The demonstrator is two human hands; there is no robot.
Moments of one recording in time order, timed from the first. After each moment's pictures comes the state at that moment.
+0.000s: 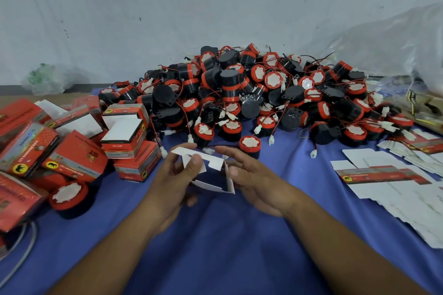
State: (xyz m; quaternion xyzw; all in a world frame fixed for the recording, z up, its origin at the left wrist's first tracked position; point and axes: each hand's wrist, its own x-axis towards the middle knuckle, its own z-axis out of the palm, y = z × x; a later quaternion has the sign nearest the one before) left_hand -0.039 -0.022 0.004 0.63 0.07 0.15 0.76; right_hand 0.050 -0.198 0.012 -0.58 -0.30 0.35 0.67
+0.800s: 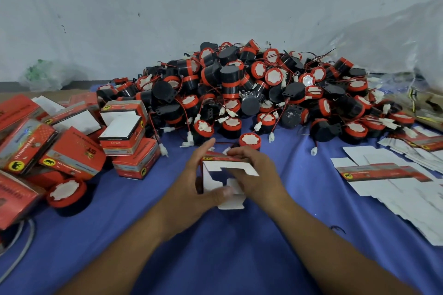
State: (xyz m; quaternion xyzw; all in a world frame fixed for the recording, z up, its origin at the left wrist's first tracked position) left_hand -0.044 -0.037 -0.001 0.75 -0.06 0.08 0.65; right_hand 0.052 -0.185 -0.002 -0.81 -0.24 0.00 0.54
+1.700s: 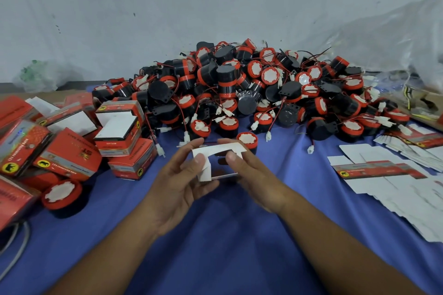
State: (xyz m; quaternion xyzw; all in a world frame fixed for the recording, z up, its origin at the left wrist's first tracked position) left_hand -0.039 -0.034 0.011 0.51 0.02 0.08 0.85; right_hand 0.049 -0.195 0.005 -0.65 -0.32 0.23 0.66
